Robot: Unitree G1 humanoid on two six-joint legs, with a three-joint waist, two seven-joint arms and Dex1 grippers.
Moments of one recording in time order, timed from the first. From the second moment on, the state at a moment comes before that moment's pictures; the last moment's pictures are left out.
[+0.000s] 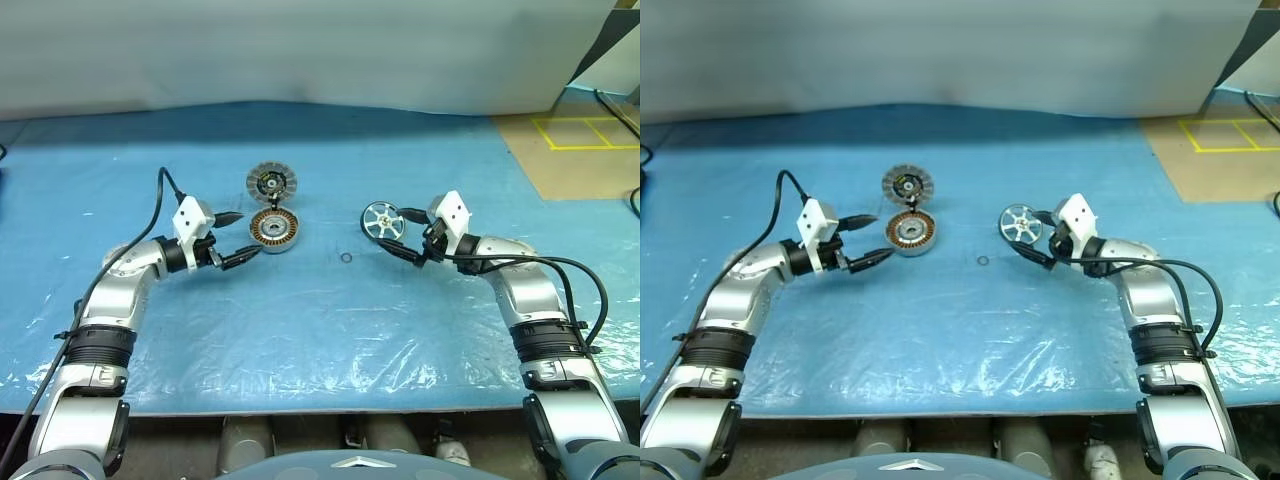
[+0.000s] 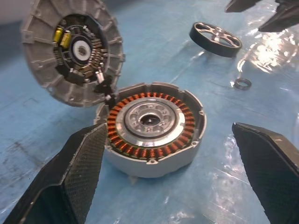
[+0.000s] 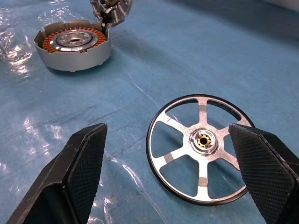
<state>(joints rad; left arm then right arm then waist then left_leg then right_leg) -0.45 0.57 -0.02 0.34 -0.27 0.04 -1.12 -0.47 -0.52 0.00 0.31 0.19 0.14 0.96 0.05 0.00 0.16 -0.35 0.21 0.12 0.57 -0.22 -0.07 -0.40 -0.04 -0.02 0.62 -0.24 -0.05</state>
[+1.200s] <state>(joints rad) -1.28 0.48 -0.44 1.30 0.39 -0.74 -1.41 -0.46 -0.48 0.00 0.30 0.19 0.10 0.87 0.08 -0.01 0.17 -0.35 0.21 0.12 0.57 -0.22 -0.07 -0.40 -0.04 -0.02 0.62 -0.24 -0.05</state>
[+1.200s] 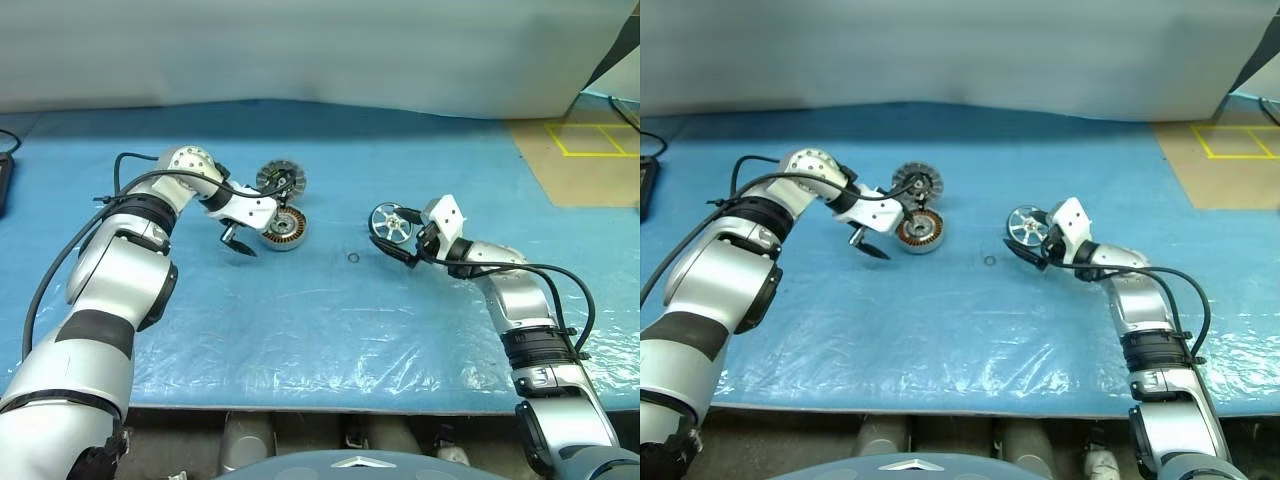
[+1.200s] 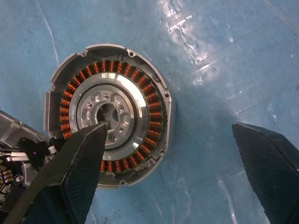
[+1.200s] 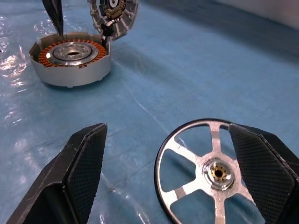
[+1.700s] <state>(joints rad) -1.38 0.38 -0.53 1.32 0.54 -0.76 -1.34 -0.50 -0.59 -0.01 0.29 0.21 0.16 0.96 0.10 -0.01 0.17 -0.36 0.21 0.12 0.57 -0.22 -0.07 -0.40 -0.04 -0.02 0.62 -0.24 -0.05</state>
